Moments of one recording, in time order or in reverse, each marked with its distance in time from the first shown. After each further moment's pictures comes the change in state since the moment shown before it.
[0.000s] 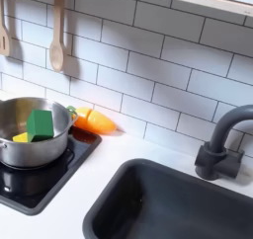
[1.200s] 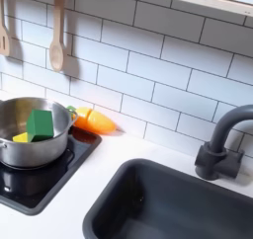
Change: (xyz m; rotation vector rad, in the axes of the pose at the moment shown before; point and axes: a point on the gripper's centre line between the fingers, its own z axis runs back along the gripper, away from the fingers) arm -0.019 0.015 0.074 0.177 0.252 -0.284
